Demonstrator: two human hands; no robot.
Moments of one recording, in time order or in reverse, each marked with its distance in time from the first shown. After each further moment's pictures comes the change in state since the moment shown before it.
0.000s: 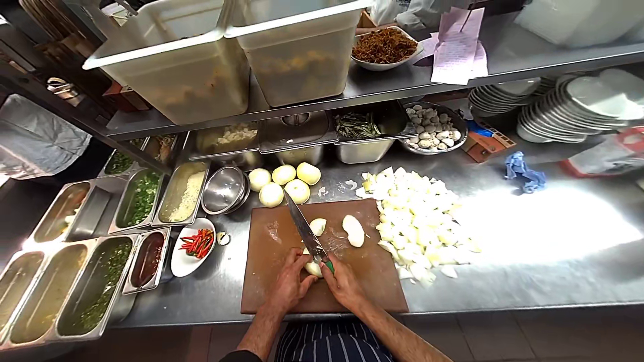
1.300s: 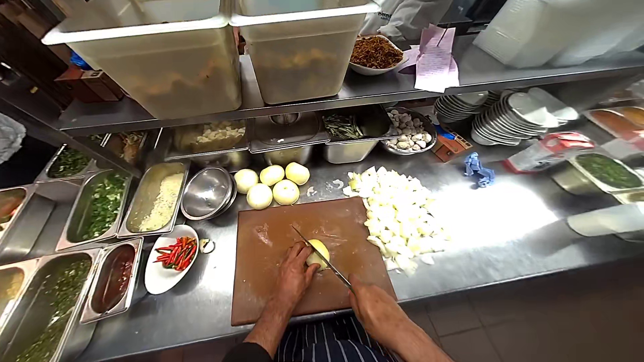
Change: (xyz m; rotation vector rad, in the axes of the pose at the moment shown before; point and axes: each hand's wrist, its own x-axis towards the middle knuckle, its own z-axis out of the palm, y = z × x) left_hand 0.027 0.000 0.024 -0.001 0.198 0.171; right_hand -0.081 -0.068 -0.064 -0.529 -0.309 0.382
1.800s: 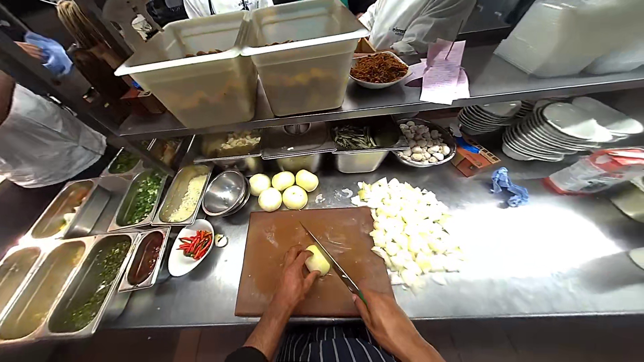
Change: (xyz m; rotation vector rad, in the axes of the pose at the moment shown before) left_hand -0.010 0.021 -0.008 0.020 -0.007 -0.211; right_hand 0.009 0.060 0.015 0.086 0.167 -0.208
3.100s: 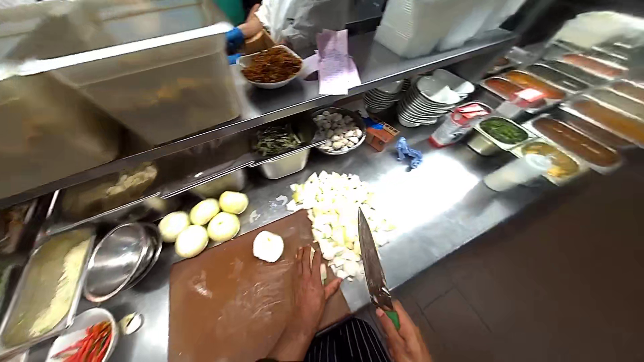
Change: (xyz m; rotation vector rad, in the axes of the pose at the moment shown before) left_hand 0.048 0.108 0.155 0.185 0.023 0.336; right_hand -0.074 0.134 0.060 0.810 0.593 0.390
